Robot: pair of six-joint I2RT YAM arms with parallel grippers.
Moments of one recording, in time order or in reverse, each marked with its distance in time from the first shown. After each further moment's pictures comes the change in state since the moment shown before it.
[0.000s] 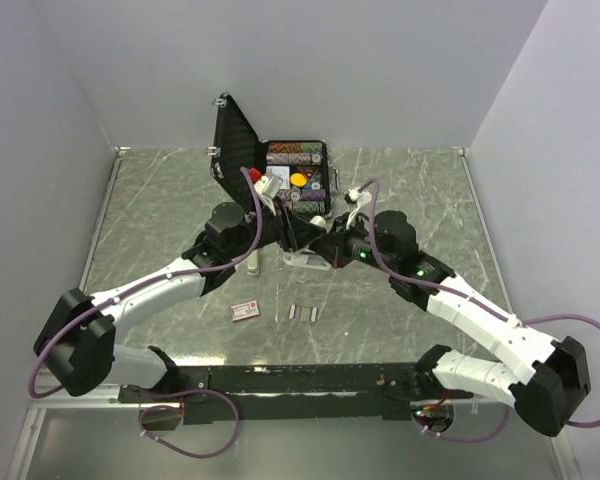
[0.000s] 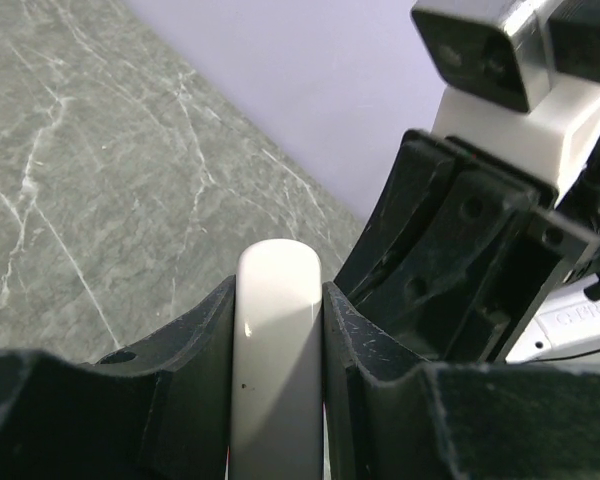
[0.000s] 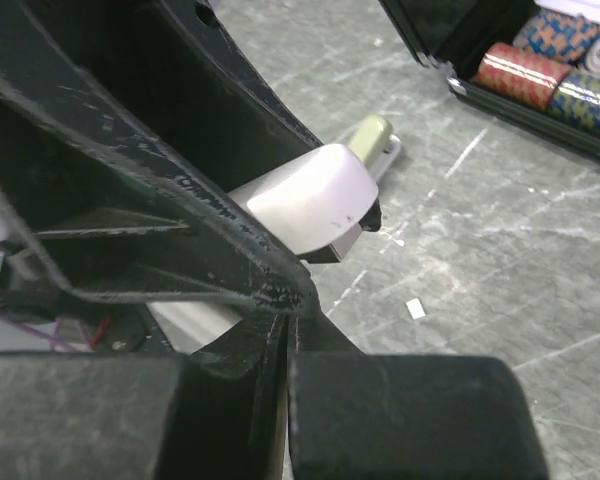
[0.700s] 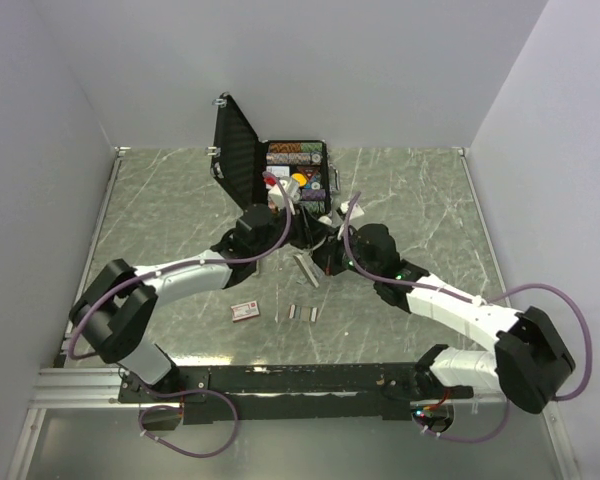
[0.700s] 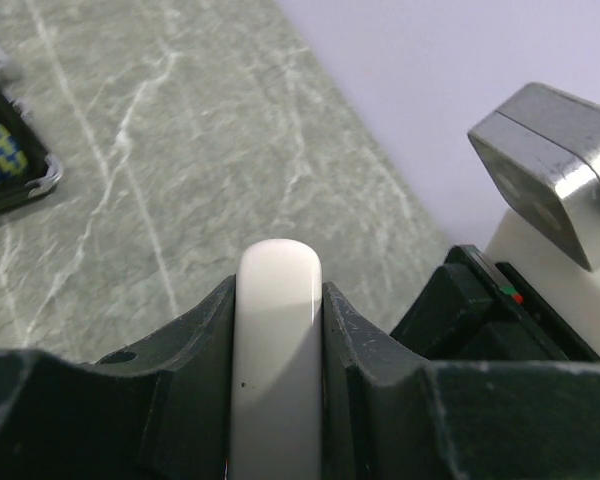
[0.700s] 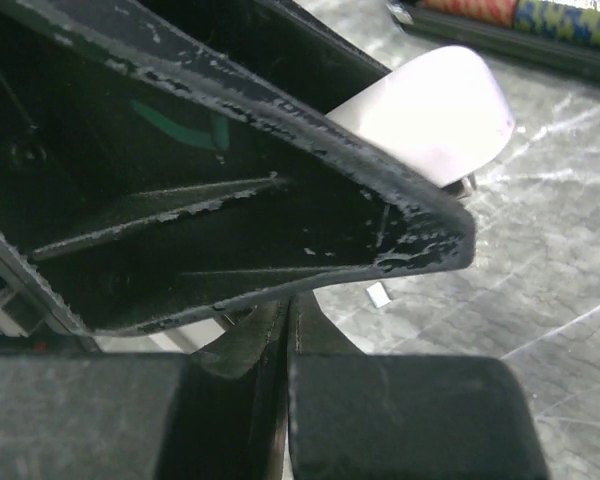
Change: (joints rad) left arm -0.040 0.222 0.055 0.027 -0.223 -0.006; right arm 0.001 0.146 -0.171 0.238 0.071 0.058
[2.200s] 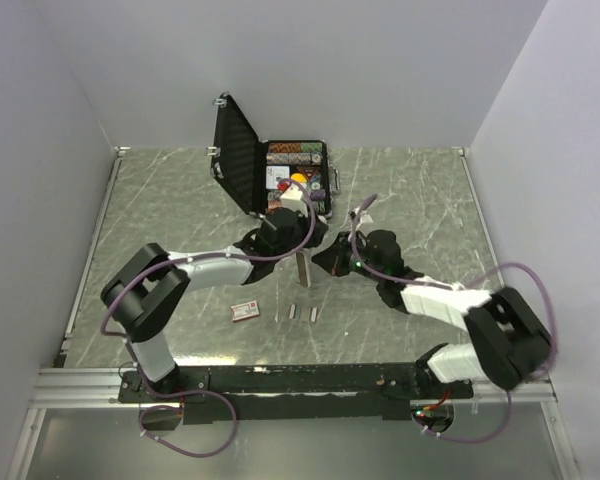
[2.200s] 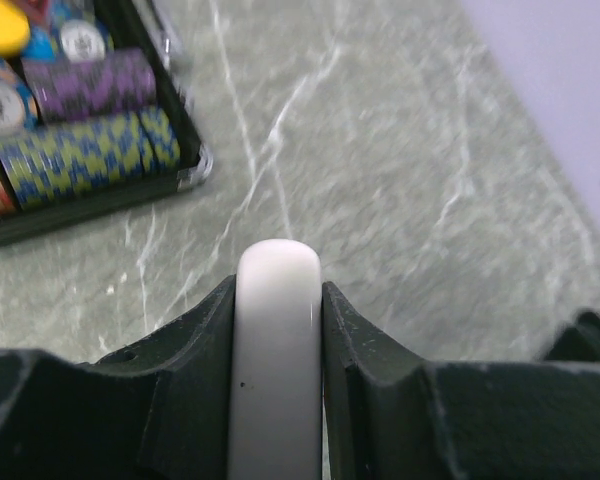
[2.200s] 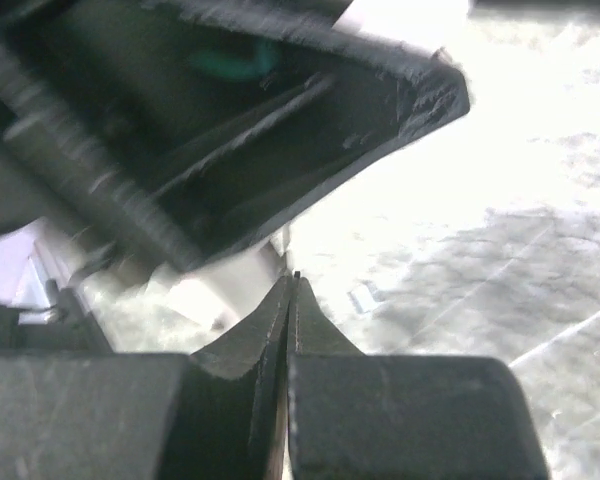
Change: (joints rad) left arm -0.051 0.211 0.092 -0.060 -0.327 0.119; right arm -0.130 0.205 -0.161 0.388 -0.145 0.188
